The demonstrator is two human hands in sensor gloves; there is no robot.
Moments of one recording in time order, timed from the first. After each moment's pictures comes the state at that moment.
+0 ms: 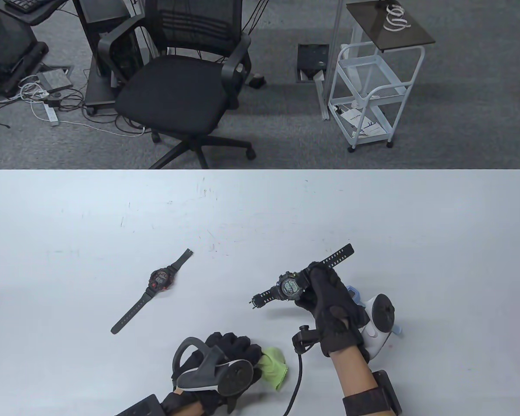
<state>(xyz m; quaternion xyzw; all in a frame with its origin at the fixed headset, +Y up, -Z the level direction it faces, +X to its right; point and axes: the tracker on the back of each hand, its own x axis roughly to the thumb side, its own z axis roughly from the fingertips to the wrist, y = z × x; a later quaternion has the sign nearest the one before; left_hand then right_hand) -0.109 -0.750 -0.212 -0.05 -0.35 -0.01 0.94 0.148 -0.741 -0.287 -0.05 -0.03 0.59 0.81</state>
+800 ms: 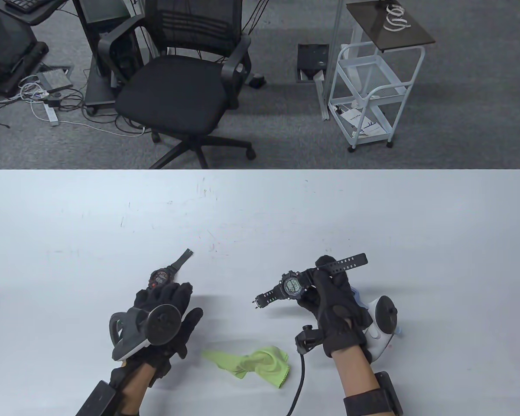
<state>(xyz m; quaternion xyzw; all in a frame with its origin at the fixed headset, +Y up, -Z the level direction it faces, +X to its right) -0.226 -0.721 -0.270 0.01 -0.13 0.06 0.99 0.152 -0.743 -0.284 -0.08 -0.03 0.59 0.81</state>
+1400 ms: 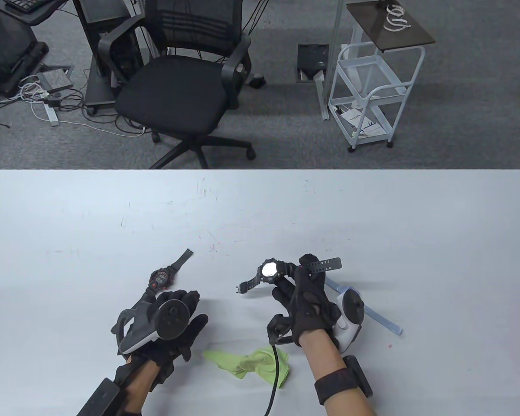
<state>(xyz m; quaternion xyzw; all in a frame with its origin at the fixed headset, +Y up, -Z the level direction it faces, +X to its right) -0.221 -0.728 -0.277 -0.07 -0.15 0.08 0.98 0.091 -0.774 -0.316 -0.16 0.04 0.57 0.81</state>
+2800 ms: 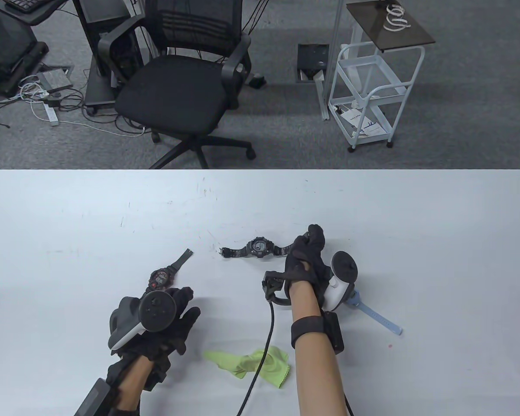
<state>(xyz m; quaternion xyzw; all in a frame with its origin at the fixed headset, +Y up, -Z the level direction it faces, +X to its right) -0.237 -0.723 -0.282 -0.08 -0.12 0.15 0.98 0.112 -0.774 -0.385 -0.23 0.00 0.64 0.73</state>
